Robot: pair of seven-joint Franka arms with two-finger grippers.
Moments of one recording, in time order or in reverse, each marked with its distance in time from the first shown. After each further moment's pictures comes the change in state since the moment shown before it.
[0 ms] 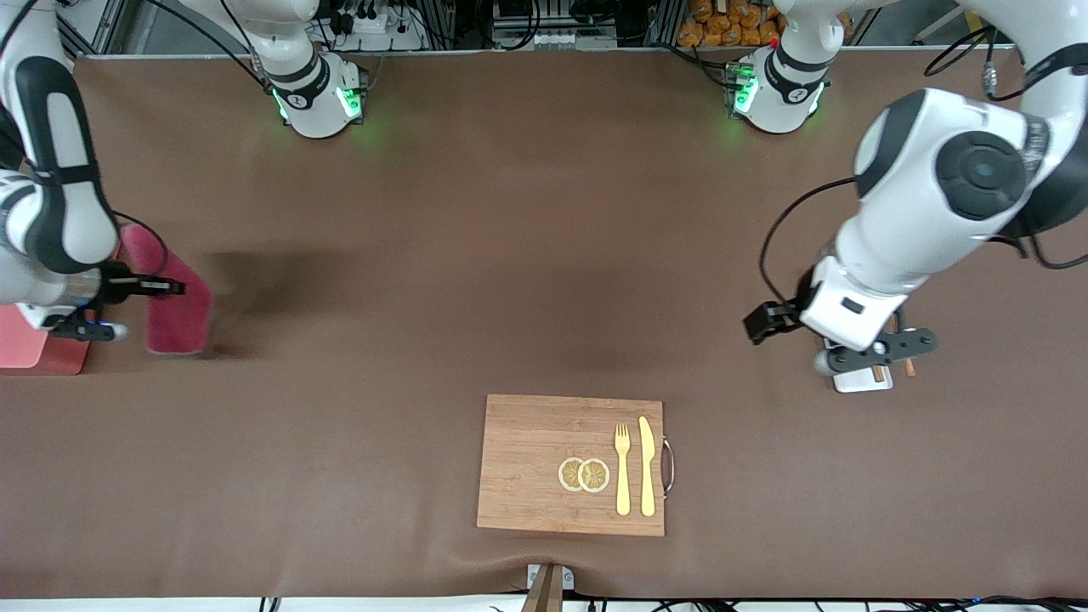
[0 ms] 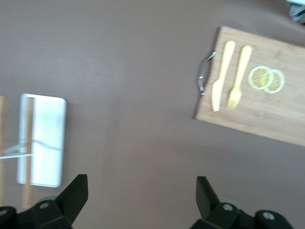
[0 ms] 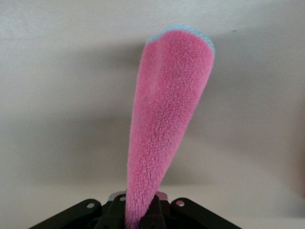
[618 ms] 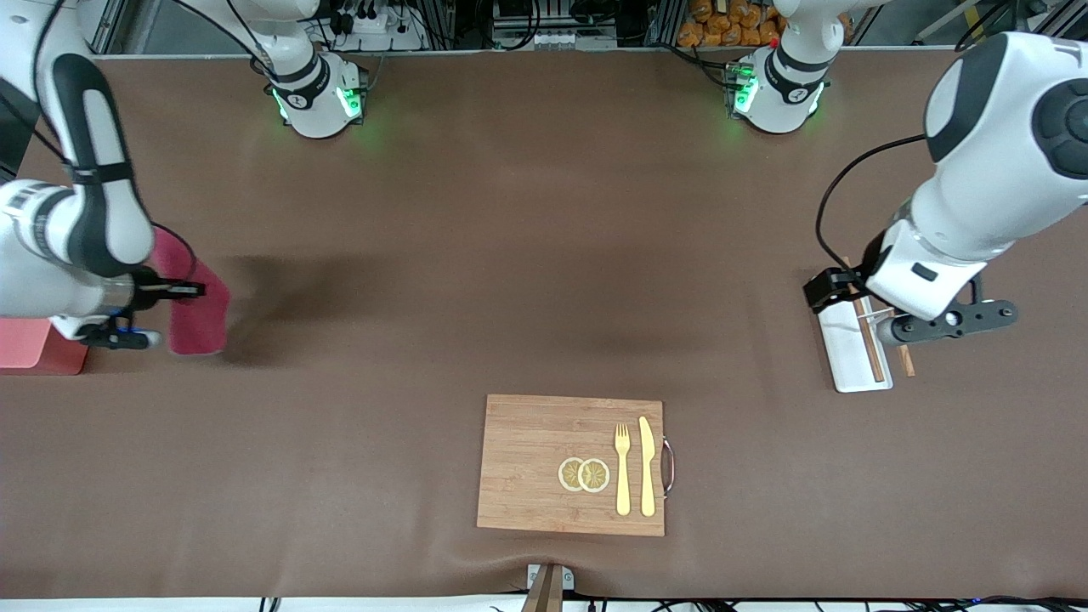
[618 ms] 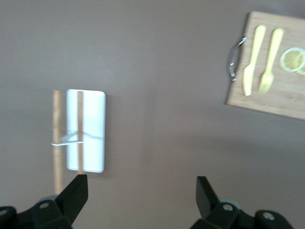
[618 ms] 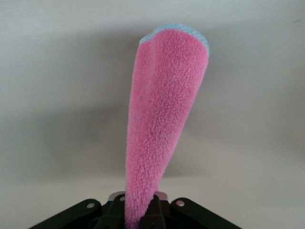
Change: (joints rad) left arm 0.035 -0.096 0.055 -0.013 0.001 -0.128 0.159; right arm 0.166 0.001 0.028 -0.024 0.016 -0.019 0.235
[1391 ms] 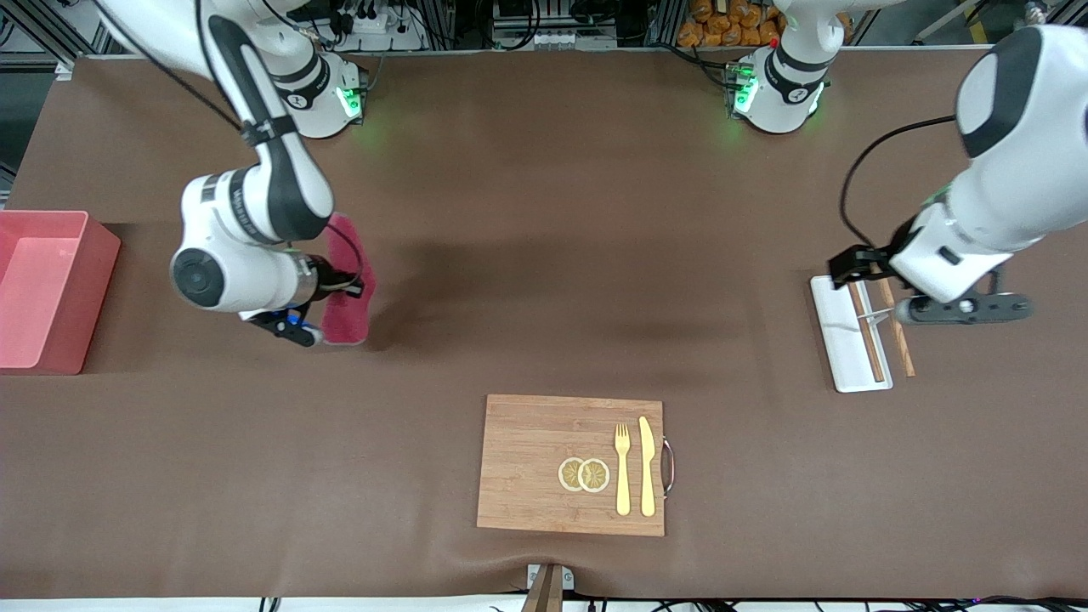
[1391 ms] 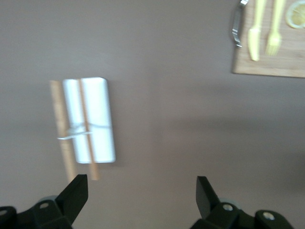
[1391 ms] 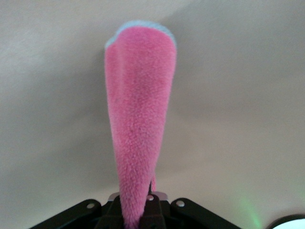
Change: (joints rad) left arm -0.143 -0.060 0.192 -0.106 -0.161 0.005 0.169; right arm 0.431 -0.040 0.009 -0.001 0.194 -0.005 0.635
